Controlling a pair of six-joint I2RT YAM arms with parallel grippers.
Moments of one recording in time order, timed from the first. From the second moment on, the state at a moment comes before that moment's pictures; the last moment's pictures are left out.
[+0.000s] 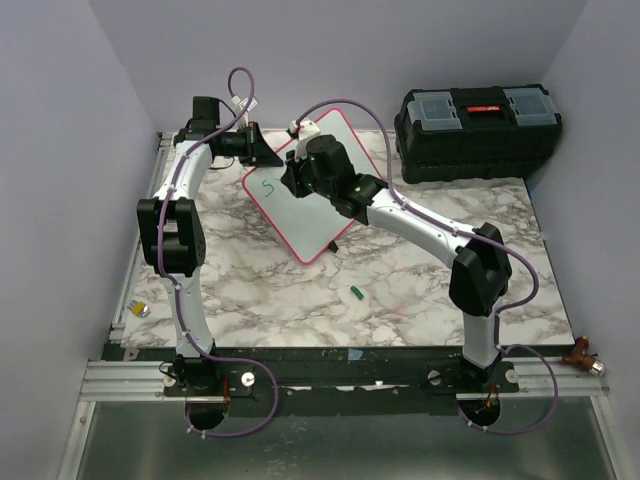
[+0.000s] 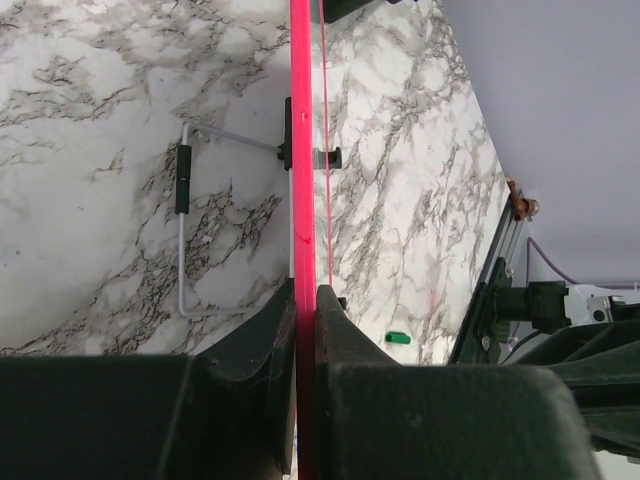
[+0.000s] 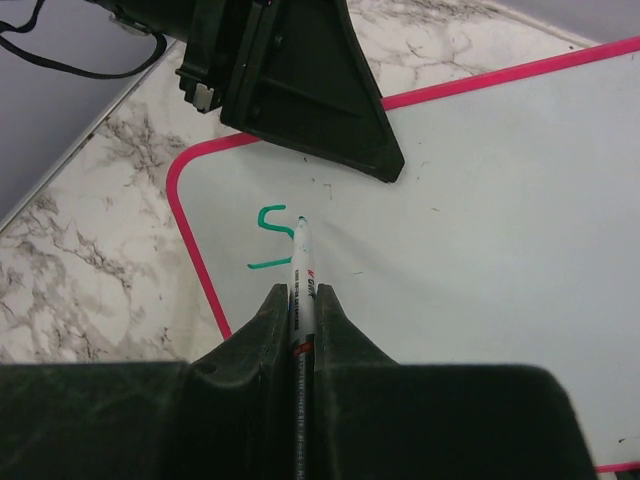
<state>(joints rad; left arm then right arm) -0.01 2.14 1.94 -0.61 1.09 -0.13 0.82 1.95 1.74 -0.14 0.08 0.18</state>
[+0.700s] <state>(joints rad) -0.01 2.14 1.94 -0.61 1.09 -0.13 0.82 2.00 1.78 -0.15 0.07 0.18</state>
